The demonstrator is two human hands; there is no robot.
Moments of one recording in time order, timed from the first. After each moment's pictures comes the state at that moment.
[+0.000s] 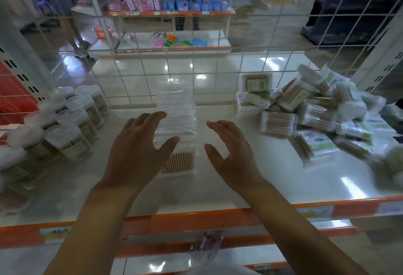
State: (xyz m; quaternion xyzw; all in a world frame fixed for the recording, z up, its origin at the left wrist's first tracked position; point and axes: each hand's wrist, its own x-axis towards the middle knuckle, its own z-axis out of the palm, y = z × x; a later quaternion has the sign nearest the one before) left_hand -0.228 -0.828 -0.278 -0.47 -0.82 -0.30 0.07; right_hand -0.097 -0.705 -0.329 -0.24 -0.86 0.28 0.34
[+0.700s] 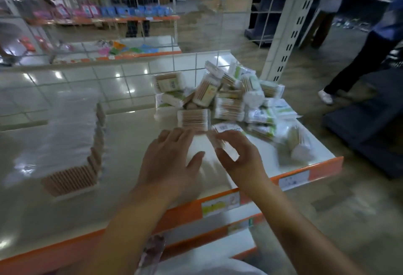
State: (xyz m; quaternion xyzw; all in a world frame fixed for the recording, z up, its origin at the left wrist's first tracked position) left_hand -0.068 -0.708 -0.304 -0.61 -0.75 -0.26 0.04; right_hand 0.067 -0.619 -0.346 -0.38 -0.79 0.31 0.38
